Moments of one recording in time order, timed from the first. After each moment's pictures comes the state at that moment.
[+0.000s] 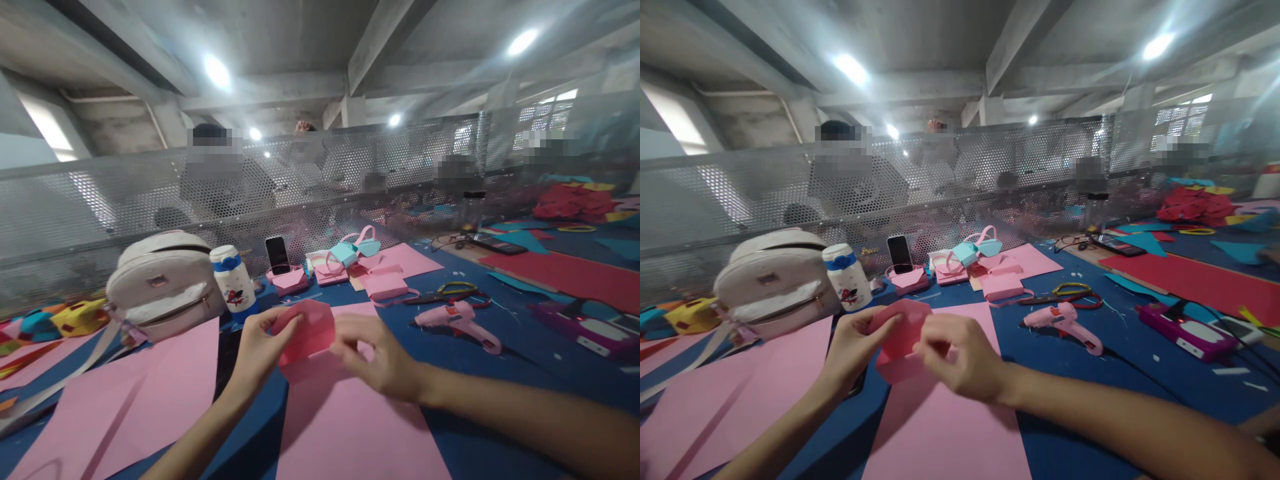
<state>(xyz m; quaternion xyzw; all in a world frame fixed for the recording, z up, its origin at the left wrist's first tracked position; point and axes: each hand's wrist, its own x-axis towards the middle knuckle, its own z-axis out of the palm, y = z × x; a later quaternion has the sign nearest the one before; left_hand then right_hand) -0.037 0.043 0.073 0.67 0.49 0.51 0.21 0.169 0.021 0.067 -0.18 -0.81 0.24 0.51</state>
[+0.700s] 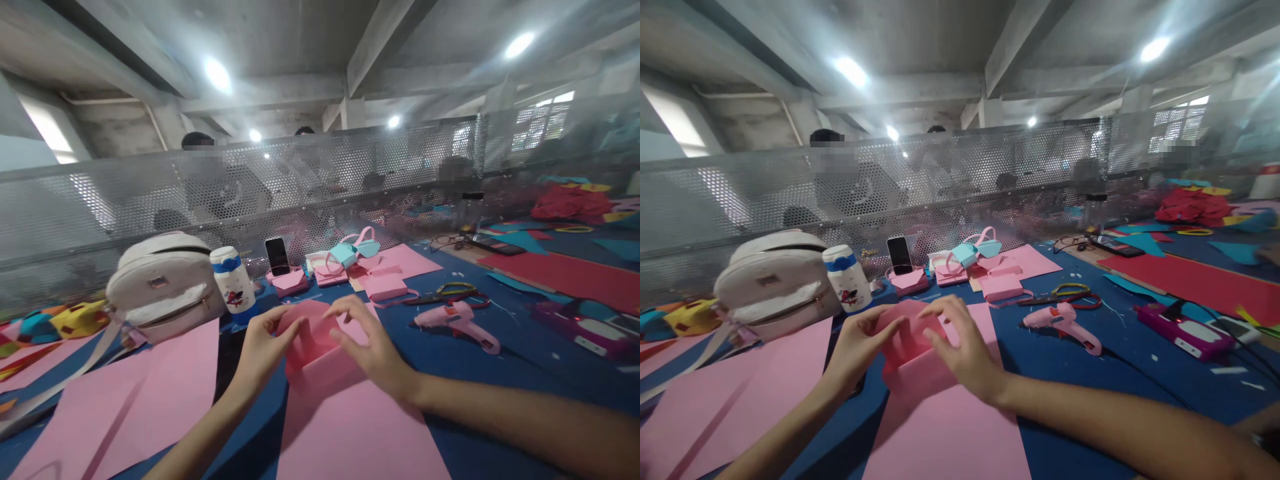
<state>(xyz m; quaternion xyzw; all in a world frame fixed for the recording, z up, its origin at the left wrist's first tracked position) -0.035 0.046 0.071 0.68 0.48 0.51 0.23 0.160 0.030 0.048 -0.26 -0.71 0.28 0.59</state>
